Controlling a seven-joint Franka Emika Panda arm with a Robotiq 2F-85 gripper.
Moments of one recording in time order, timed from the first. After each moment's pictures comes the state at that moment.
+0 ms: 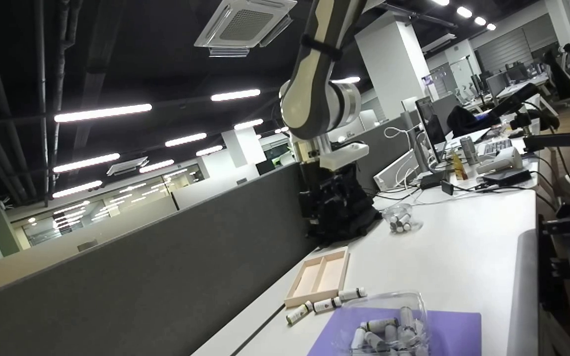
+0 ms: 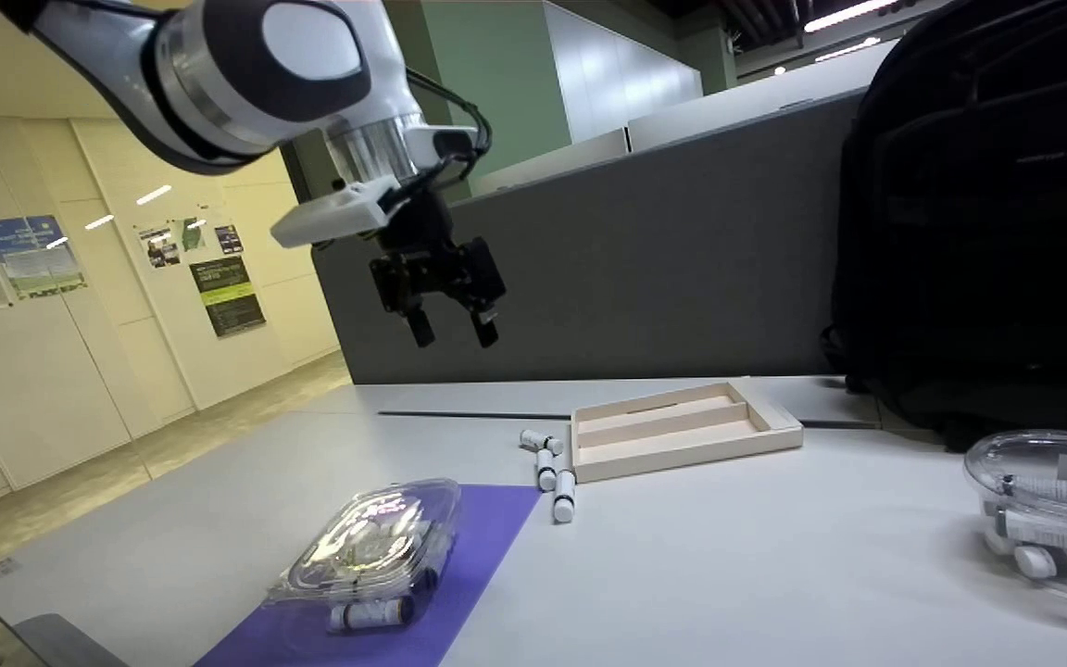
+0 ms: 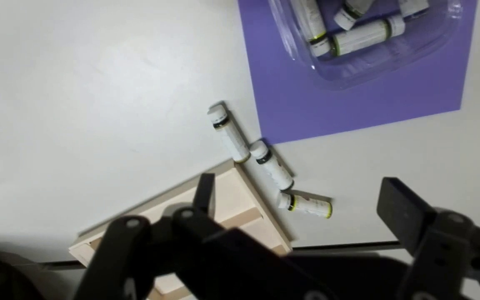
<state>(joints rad) -0.01 0.02 0.00 -2.36 0.04 2.55 0.03</state>
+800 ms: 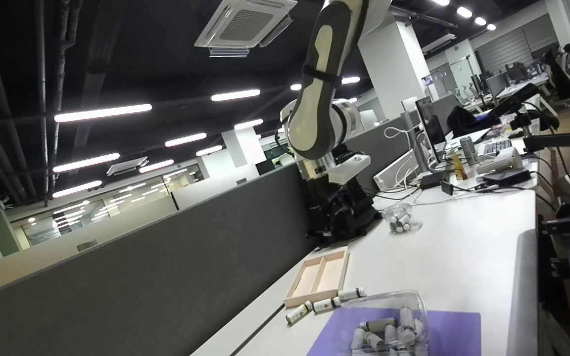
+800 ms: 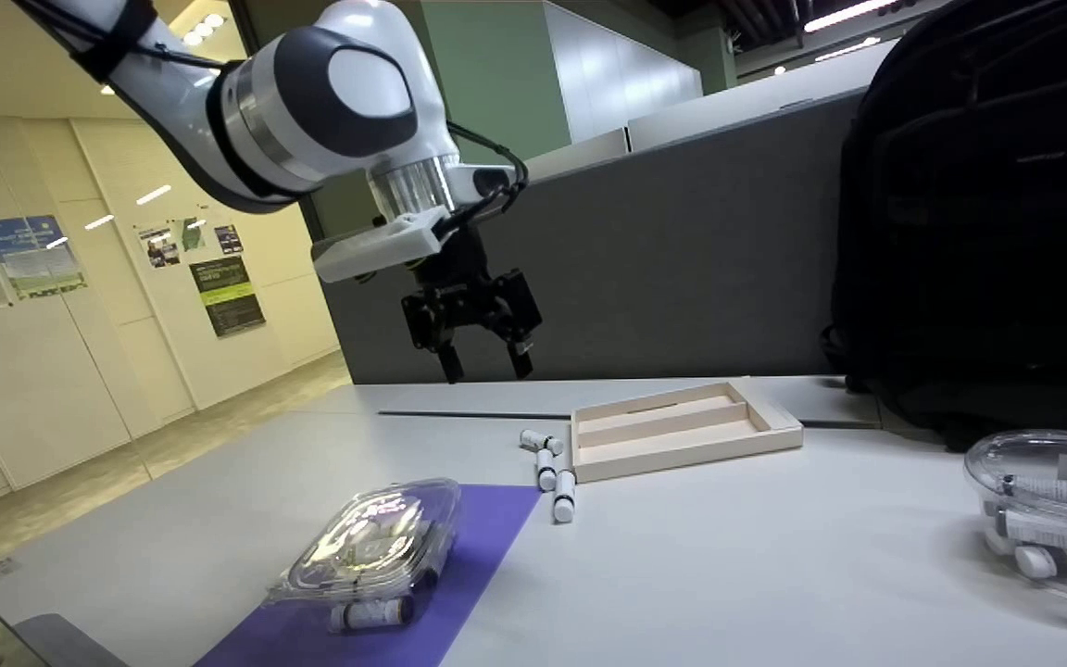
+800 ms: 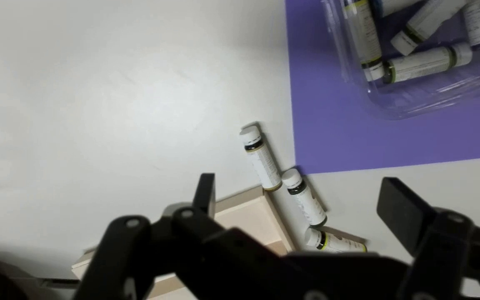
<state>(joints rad) -0.02 0.14 -0.03 -2.30 -0.06 2.53 0.01</state>
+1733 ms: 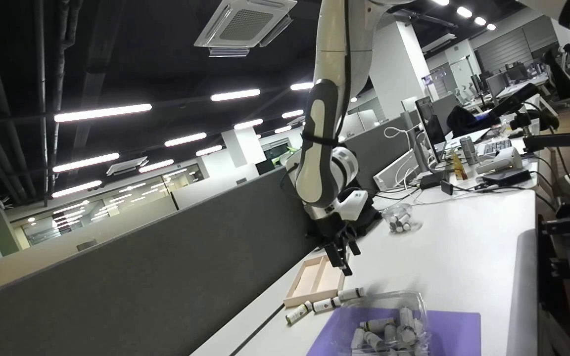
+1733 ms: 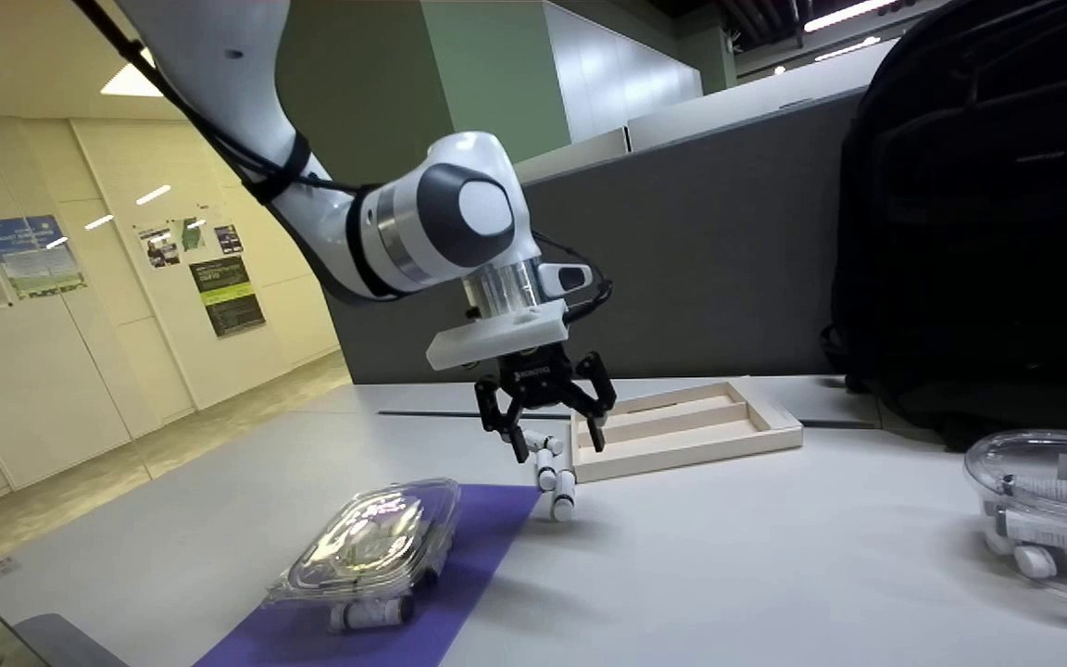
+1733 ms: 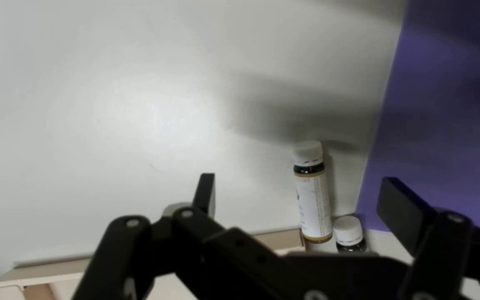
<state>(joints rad) -0.05 0.51 -0.04 -2.07 -0.14 2.56 -0.19</state>
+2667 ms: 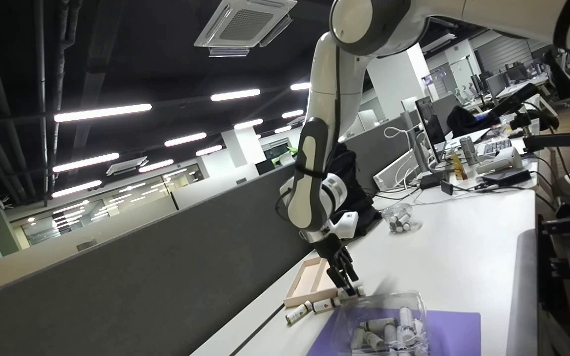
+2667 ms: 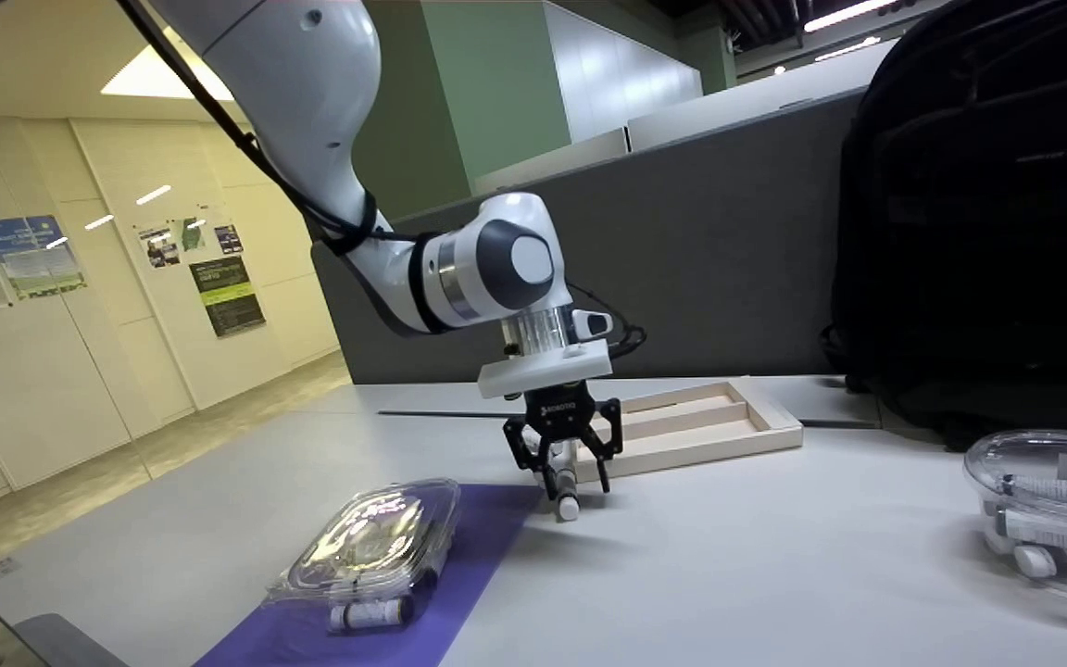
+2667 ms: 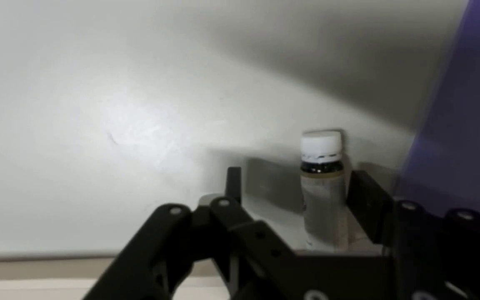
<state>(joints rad) -0.08 0.74 0.00 -1.81 -0.14 2.43 -0.34</state>
